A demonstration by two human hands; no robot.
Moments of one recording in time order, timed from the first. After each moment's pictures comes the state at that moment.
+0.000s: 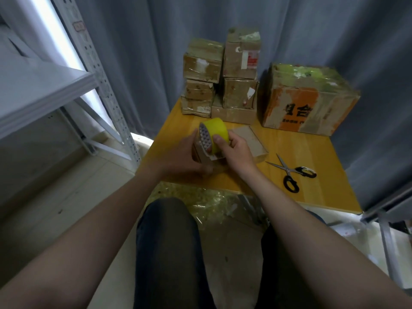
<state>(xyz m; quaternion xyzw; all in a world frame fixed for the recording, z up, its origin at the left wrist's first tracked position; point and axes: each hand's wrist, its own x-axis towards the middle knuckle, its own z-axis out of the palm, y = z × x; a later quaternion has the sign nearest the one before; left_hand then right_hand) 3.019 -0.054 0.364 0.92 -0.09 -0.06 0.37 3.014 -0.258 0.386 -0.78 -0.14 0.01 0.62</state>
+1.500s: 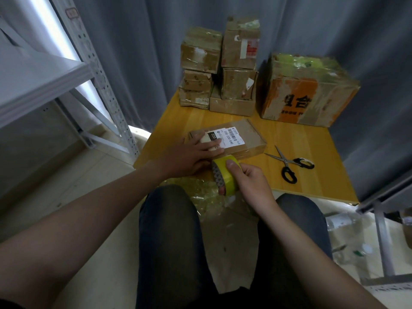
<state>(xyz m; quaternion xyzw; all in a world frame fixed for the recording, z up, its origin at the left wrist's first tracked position) 3.012 -0.059 0.346 0.94 -0.35 0.01 -0.04 2.919 -0.290 0.377 -0.73 -0.02 0.10 0.67</state>
